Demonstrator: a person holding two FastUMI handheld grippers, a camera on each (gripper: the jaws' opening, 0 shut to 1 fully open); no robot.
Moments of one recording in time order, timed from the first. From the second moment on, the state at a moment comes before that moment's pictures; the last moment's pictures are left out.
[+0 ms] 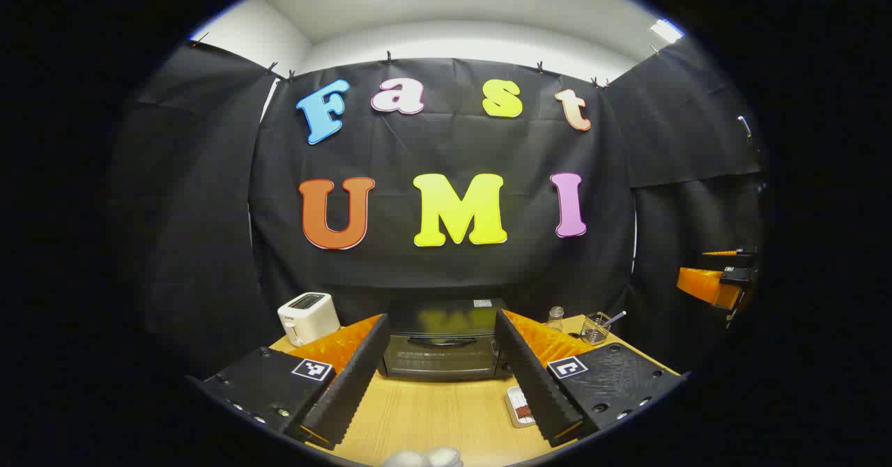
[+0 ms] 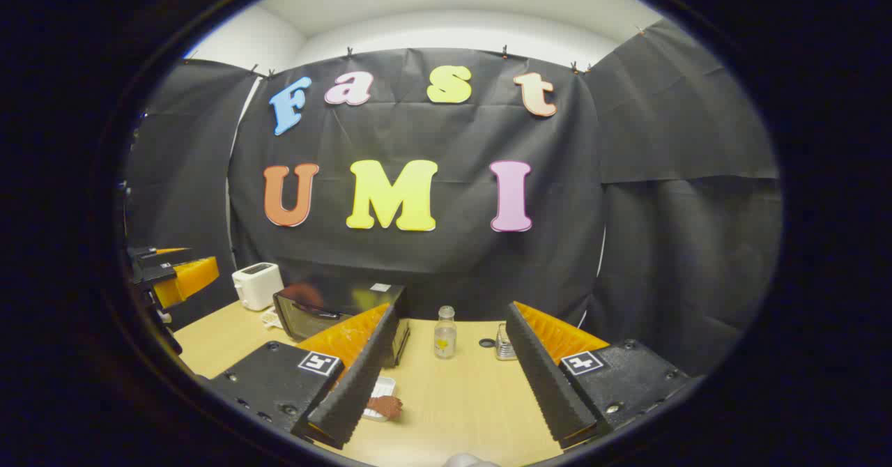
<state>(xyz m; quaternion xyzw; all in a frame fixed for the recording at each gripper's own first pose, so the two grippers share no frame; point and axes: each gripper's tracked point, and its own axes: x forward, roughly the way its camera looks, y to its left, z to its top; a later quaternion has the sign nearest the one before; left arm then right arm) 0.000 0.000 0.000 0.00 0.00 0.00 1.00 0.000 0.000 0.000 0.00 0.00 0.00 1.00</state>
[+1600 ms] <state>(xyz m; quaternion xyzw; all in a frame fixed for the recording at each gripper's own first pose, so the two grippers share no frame) 0.188 -0.013 -0.134 0.01 0.10 -0.01 1.00 -0.024 -0.056 -0.025 0.01 0.07 -0.08 0.99</state>
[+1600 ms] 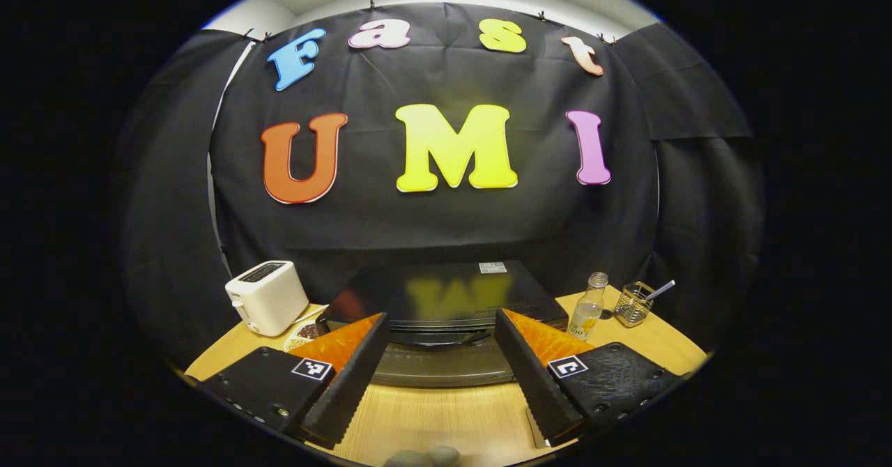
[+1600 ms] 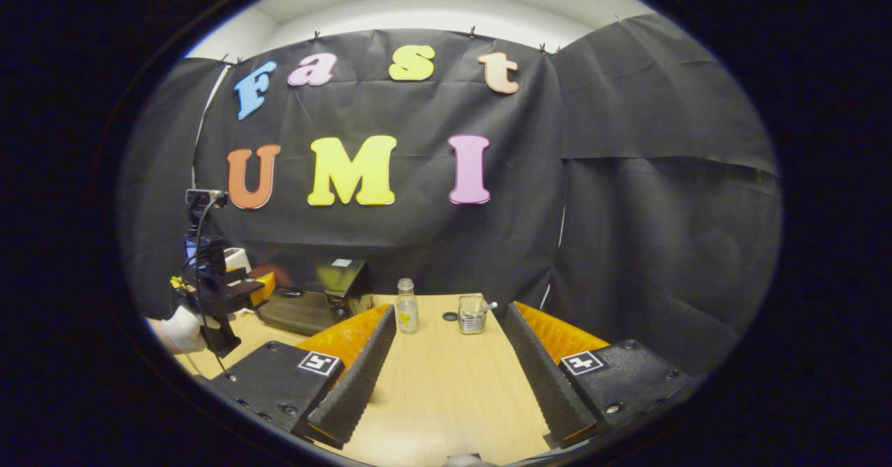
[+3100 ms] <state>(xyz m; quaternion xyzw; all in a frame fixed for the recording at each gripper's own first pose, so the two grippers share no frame) 0.164 0.001 -0.209 0.01 0.16 -0.02 0.99 -0.006 -0.024 -0.061 0.03 0.12 -0.05 0.99</state>
